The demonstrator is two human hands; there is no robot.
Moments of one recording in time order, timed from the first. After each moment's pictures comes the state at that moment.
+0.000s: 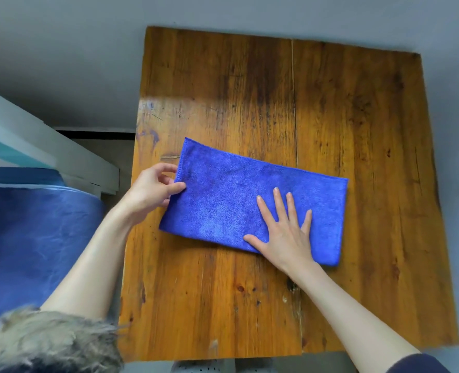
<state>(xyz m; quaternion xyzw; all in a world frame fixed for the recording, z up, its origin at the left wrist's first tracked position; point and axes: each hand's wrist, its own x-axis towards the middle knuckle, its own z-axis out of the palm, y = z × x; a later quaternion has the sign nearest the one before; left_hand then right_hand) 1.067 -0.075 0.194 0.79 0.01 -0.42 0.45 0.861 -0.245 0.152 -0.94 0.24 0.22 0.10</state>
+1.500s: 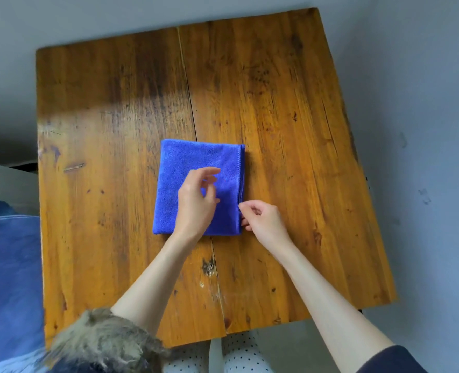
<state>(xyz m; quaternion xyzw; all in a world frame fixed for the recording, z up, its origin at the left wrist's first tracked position) 0.877 -0.268 0.180 0.83 -0.19 -0.21 0.48 0.766 -0.354 0.162 -0.64 0.46 0.03 0.61</state>
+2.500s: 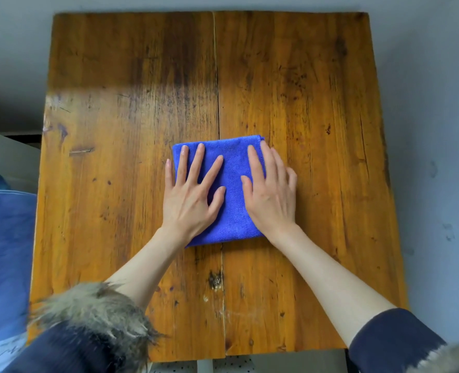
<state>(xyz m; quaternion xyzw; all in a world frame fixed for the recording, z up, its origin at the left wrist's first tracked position) 0.922 -0.236 0.126 0.92 -0.39 -0.05 0.06 0.833 -0.374 0.135 -0.96 0.24 -0.09 0.10</state>
